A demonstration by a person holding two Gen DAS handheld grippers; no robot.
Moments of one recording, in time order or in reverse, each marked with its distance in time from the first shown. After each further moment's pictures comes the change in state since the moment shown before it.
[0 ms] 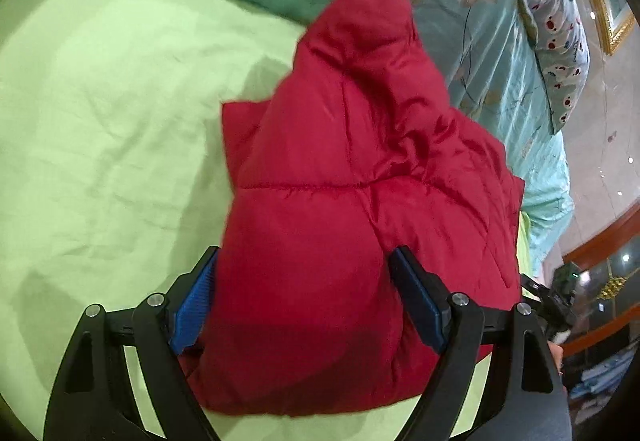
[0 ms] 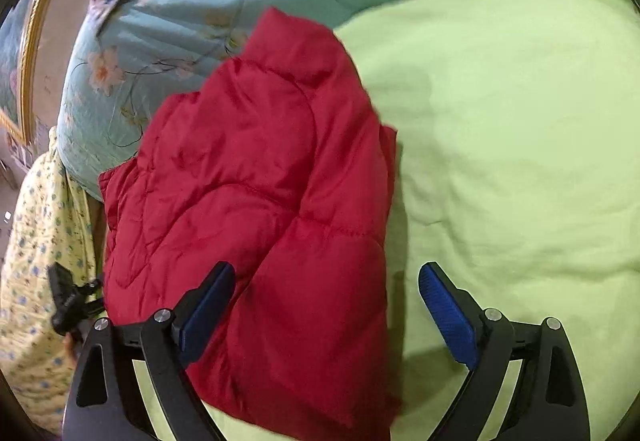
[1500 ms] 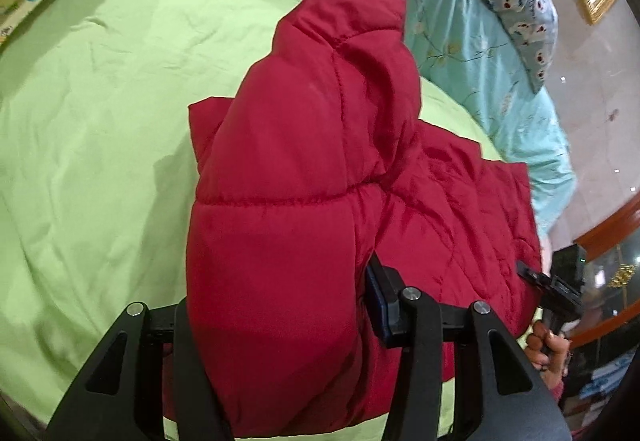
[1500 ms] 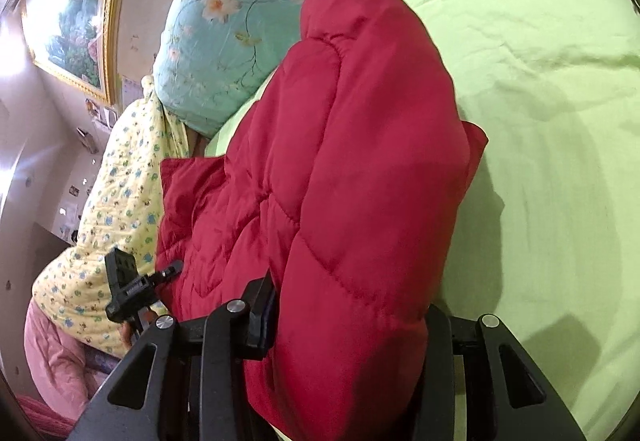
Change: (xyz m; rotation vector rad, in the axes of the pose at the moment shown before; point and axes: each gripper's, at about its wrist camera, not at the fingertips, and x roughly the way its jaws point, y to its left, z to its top) left arm -0.111 -0.051 -0.165 -0.016 -0.021 0.127; right arm -0.072 0.029 -0.118 -0.052 0.147 0.320
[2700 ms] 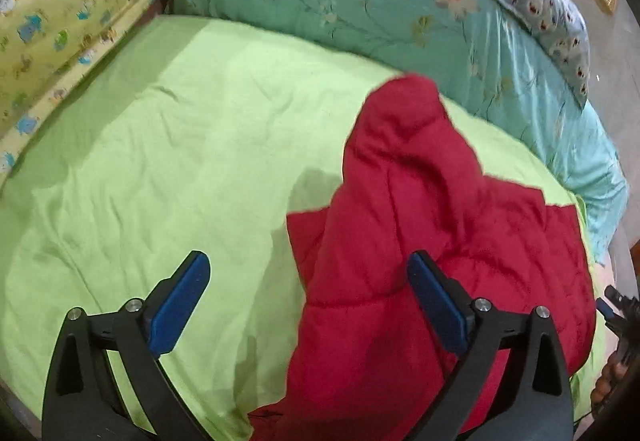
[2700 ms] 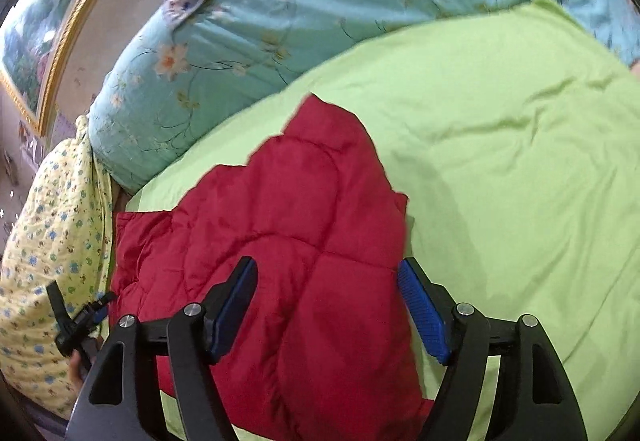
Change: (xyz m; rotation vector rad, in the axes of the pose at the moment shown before) left arm -0.020 0.034 0.035 0.073 -0.212 0.221; right arm -0.057 0.047 -0.033 -0.016 -0.307 -0.395
